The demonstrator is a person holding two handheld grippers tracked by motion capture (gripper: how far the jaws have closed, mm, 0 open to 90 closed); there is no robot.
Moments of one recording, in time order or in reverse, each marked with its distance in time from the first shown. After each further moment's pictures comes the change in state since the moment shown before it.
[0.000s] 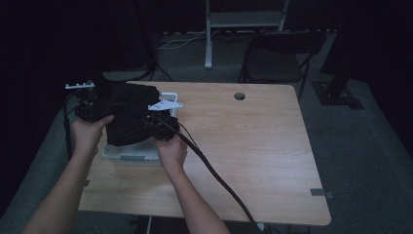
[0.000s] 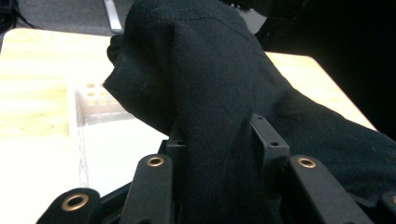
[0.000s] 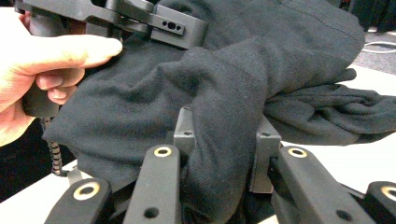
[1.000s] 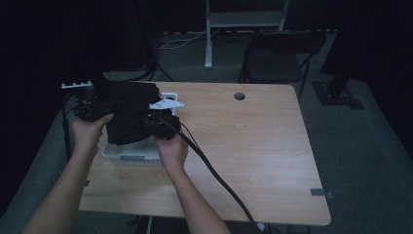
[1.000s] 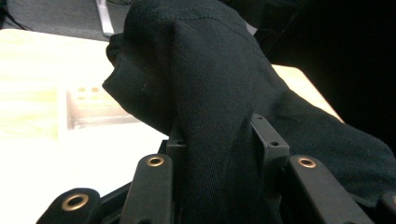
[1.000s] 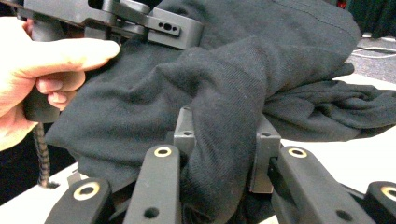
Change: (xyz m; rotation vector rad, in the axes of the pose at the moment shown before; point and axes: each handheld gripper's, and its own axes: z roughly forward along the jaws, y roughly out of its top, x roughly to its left) left arm 0.000 0.002 -0.006 -0.037 -0.035 -0.037; right arm 0.001 0.004 -0.007 -0.021 -0.008 -0.005
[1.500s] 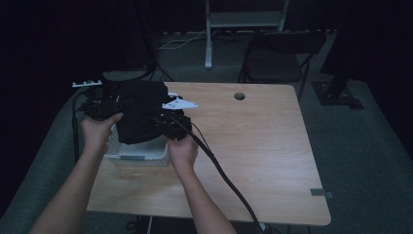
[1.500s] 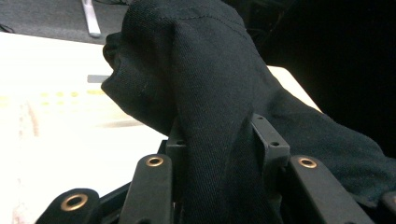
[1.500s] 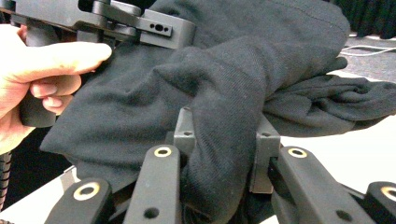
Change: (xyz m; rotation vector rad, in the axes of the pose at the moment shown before) left arm -0.021 0.002 0.015 -0.001 -0.040 0.001; right arm -0.018 -0.006 -0.023 -0.021 -0.026 0.033
